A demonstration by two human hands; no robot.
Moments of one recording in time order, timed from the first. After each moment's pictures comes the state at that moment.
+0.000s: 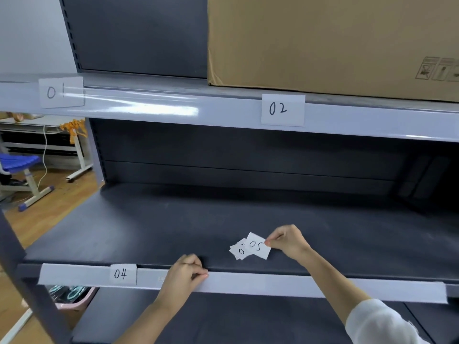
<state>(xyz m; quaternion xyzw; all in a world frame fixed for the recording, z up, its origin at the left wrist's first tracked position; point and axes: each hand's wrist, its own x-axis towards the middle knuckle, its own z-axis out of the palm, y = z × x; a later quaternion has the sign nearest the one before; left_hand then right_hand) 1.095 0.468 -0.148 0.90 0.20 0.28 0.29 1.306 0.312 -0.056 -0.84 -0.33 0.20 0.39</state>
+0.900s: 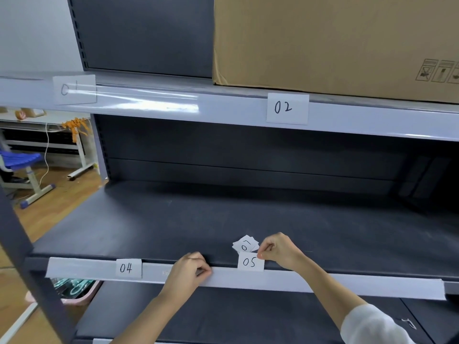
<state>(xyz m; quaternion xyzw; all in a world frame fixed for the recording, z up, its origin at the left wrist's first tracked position) 1.092 0.466 -0.142 0.91 0.21 0.23 0.29 1.286 0.318 -0.074 -0.83 -0.42 0.21 0.31</state>
